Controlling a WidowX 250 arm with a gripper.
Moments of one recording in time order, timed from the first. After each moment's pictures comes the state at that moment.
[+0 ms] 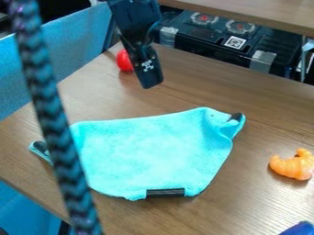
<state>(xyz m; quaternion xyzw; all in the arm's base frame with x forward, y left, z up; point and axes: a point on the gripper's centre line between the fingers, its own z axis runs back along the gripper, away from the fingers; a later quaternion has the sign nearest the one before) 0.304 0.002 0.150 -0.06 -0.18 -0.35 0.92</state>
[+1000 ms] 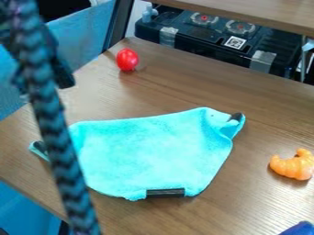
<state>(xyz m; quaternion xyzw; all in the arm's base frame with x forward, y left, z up) 0.230 0.104 0.114 -0.07 -0.19 -0.50 0.85</state>
